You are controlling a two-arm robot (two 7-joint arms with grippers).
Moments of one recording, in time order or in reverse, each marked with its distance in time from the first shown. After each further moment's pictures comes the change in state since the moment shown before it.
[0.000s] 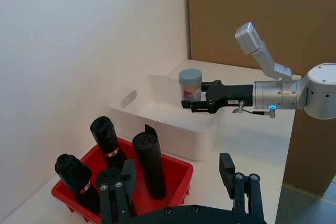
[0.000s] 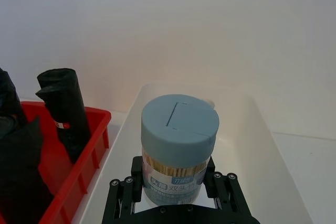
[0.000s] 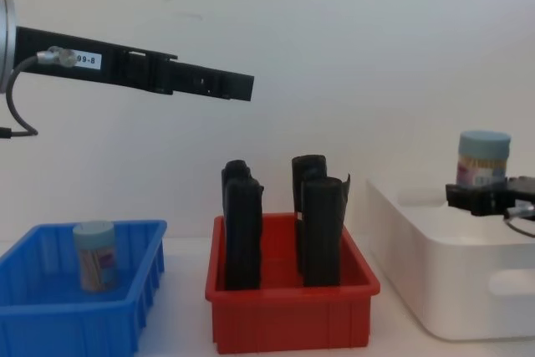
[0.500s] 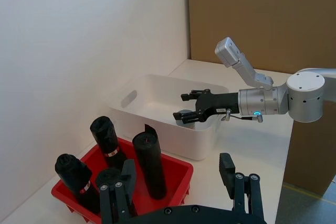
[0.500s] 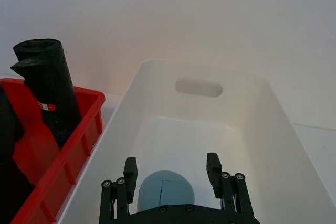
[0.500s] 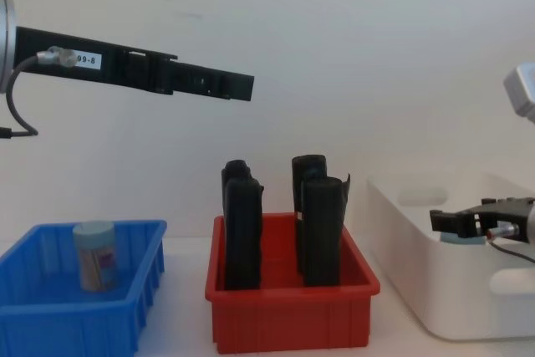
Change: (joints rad) left arm 0.000 0.000 0.000 0.000 0.000 0.000 0.000; right arm 0.119 -0.039 -0.012 0.228 -0.053 -0.032 0.037
